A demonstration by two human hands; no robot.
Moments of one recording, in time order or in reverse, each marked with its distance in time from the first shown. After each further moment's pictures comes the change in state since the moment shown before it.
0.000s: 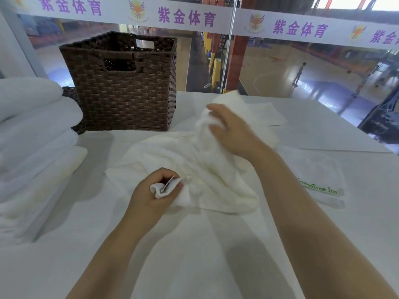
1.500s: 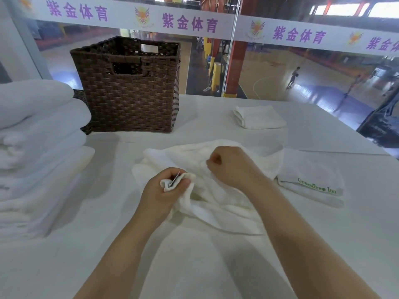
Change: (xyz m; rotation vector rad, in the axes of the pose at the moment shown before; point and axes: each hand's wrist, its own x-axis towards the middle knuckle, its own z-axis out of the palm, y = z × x) left_hand 0.002 -0.006 0.002 -0.080 0.015 -0.109; right_hand -0.058 -0.032 0.023 -0.427 -0.186 0.254
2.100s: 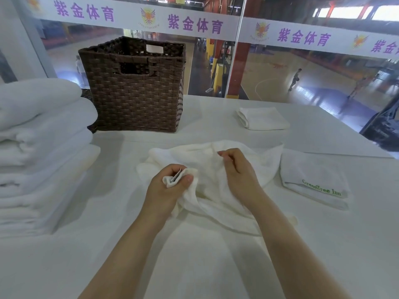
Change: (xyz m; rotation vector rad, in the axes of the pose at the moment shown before) left_hand 0.001 0.000 0.000 -0.151 0.041 -0.020; right_hand -0.015 0.016 0.038 0.672 0.251 -0.028
